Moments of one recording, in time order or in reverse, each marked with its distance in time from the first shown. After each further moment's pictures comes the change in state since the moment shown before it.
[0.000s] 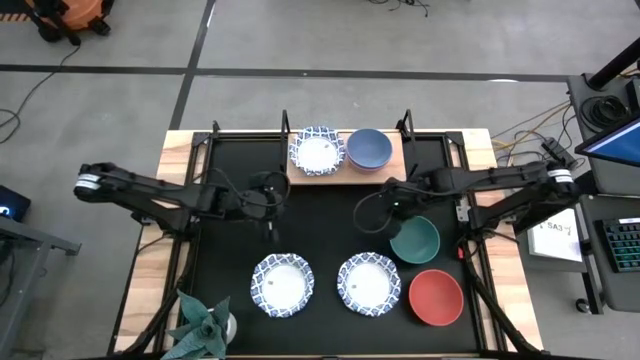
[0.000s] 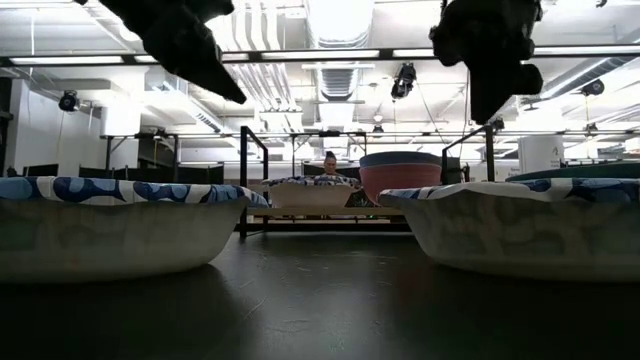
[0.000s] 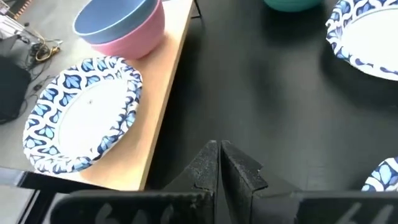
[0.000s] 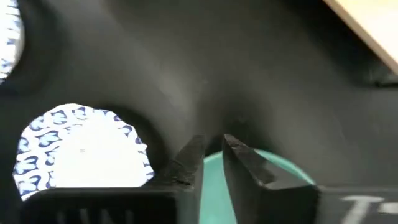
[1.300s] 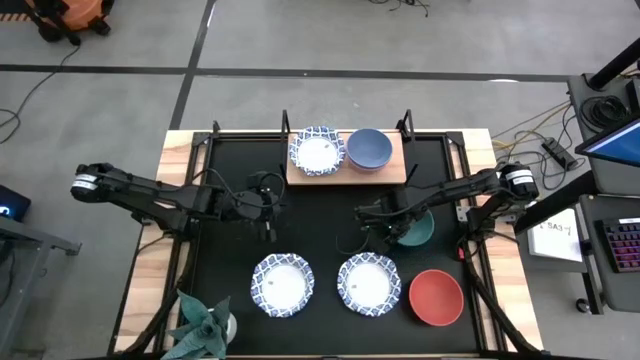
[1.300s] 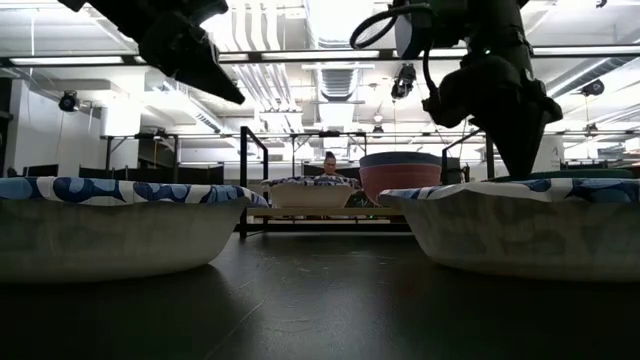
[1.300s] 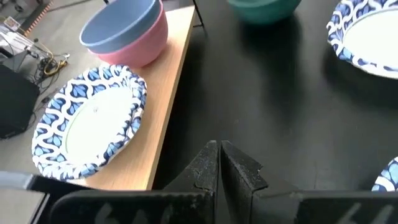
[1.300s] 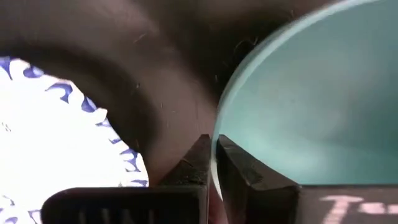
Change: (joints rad) left arm -0.001 -0.034 -0.053 0.065 -0.015 0.051; right arm 0.059 0.305 0.036 -0.096 -0.149 0.129
